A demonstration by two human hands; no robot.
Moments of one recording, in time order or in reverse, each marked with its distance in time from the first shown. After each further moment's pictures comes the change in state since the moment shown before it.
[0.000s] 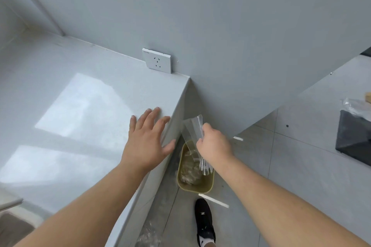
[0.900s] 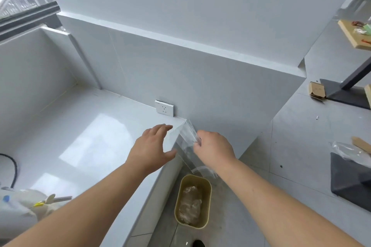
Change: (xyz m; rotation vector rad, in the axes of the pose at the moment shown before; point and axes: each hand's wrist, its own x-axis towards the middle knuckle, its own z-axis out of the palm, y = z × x) left_hand -0.005 0.063 -0.161 -0.168 -0.031 -0.088; right_hand -0.075 -0.051 -0.174 -0.068 0.175 -0.295
